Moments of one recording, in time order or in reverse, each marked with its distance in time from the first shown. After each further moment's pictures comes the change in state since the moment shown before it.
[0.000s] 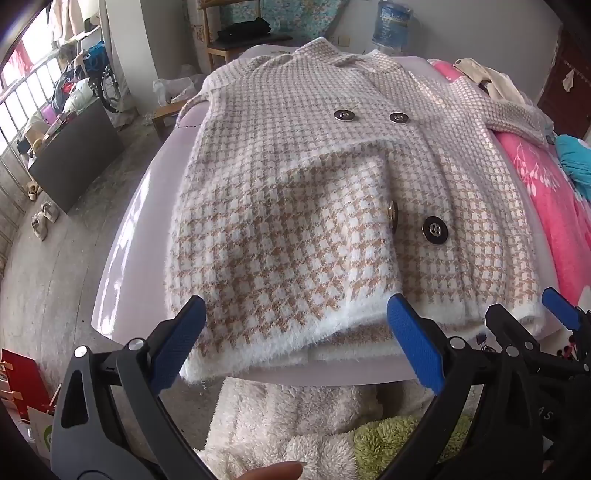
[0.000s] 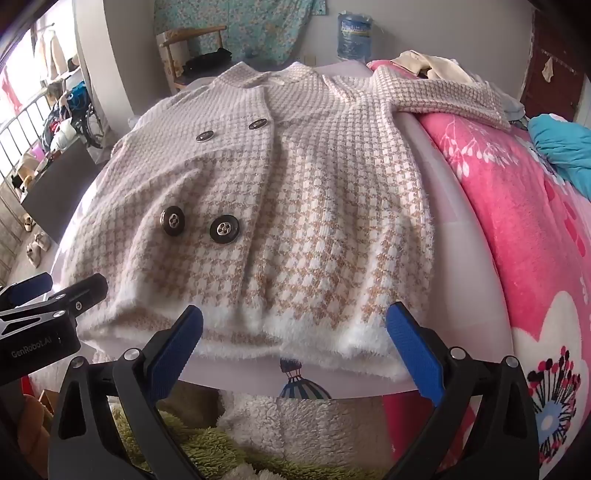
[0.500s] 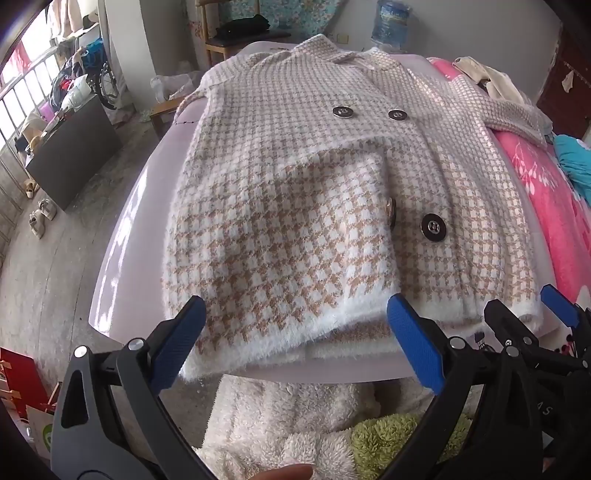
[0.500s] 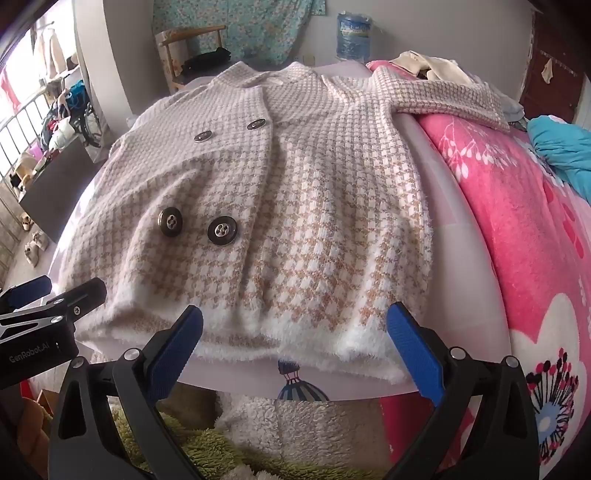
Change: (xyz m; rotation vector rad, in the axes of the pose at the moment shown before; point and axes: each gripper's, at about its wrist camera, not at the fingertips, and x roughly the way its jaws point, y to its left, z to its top) left arm 0.002 -0.004 -0.002 -0.001 0.009 -0.007; right arm -0.002 0.002 0.002 -0.002 0.001 -0.008
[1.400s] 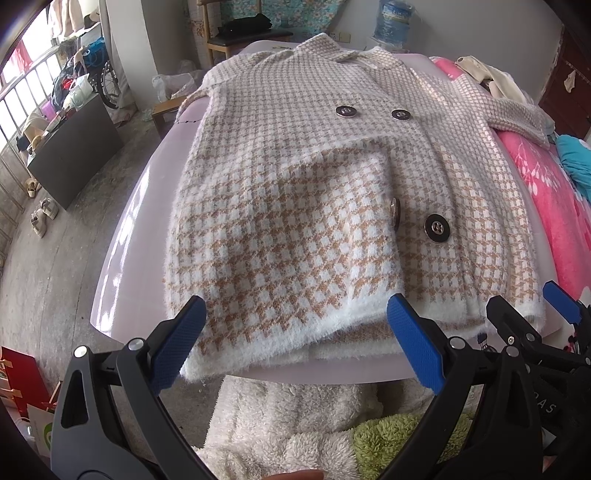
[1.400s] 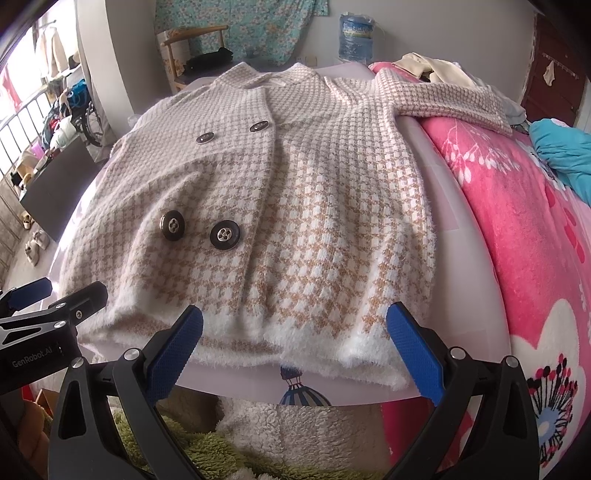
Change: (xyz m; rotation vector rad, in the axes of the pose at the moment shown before) left arm 0.005 0.006 -0.001 -0.007 0.007 0.001; right arm 0.003 0.001 0.005 -0.010 -0.004 0.000
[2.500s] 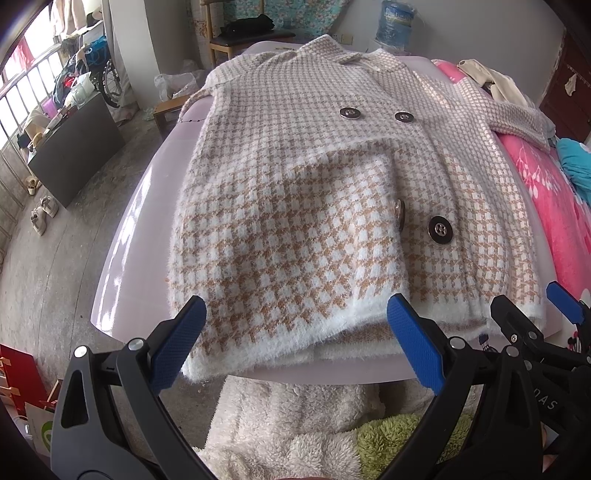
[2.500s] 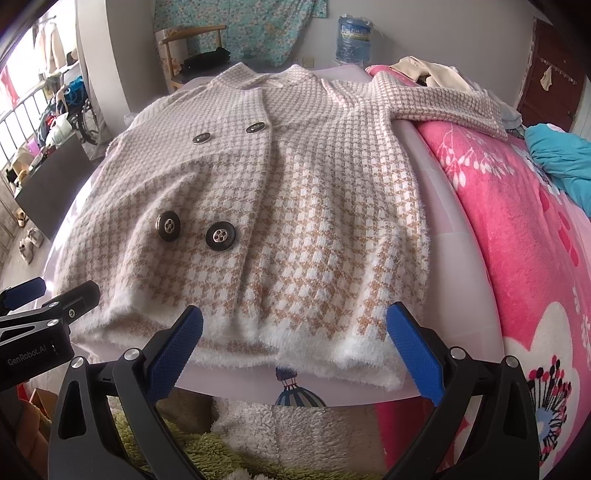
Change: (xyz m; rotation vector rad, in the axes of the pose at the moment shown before) left arm -0.004 0.005 0.003 -0.008 -0.003 -0.001; right arm -0.002 0.001 0.000 -0.002 -0.004 -0.022
